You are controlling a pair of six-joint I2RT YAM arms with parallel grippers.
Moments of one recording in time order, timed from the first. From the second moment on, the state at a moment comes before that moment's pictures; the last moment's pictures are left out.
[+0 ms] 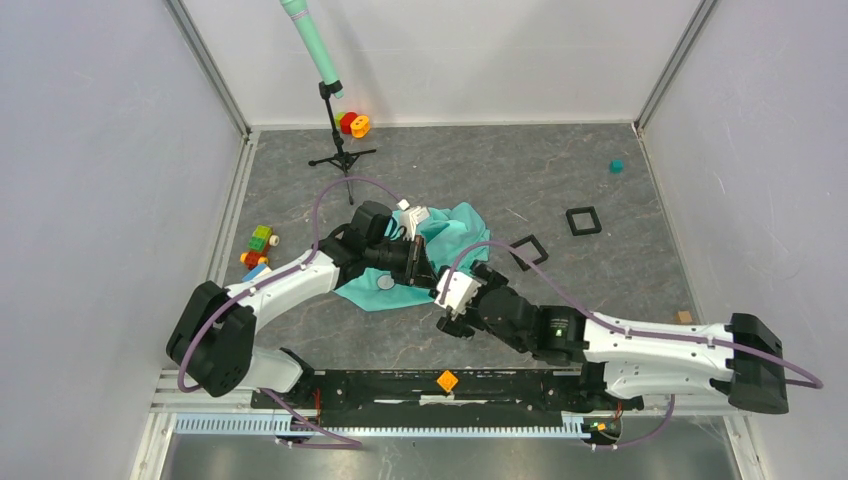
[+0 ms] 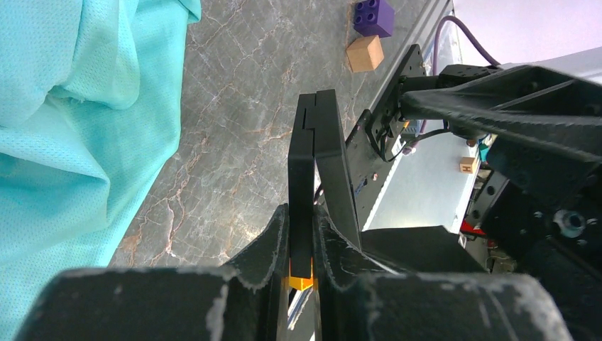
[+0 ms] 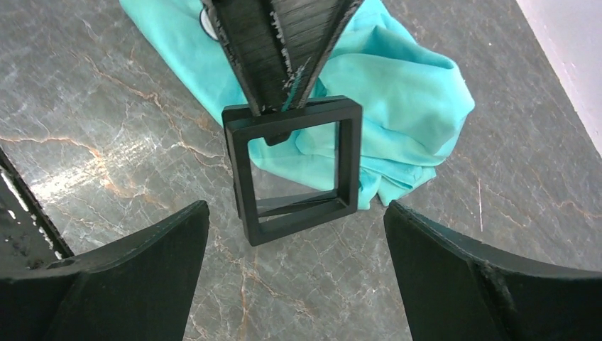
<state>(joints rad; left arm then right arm) -0.62 1.38 0.80 -0.13 0.72 -0.51 1.28 0.99 0.62 -0.11 0.46 -0.19</state>
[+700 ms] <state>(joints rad) -0.62 1.40 0.80 -0.13 0.73 -0.51 1.31 0.91 0.57 -0.02 0.79 -0.21</state>
